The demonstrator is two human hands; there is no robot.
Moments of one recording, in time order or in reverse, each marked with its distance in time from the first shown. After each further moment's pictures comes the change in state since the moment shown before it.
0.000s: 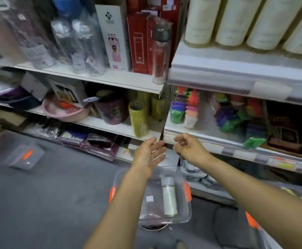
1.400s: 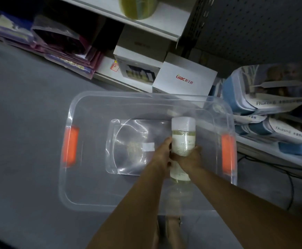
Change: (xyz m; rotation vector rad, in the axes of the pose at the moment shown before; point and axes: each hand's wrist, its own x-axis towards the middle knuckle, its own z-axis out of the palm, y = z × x) left_hand 0.304 -0.341 -0.153 0.052 0.242 -0.621; right_hand 0.107 0.441 0.245 -0.016 0.068 0.806
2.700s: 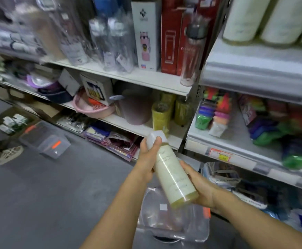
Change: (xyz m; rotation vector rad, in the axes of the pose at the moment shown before) left_hand -0.412 0.120 -0.010 0.047 -0.112 0.841; right_hand -0.355 -0.193 -0.203 0.419 -0.863 -0.146
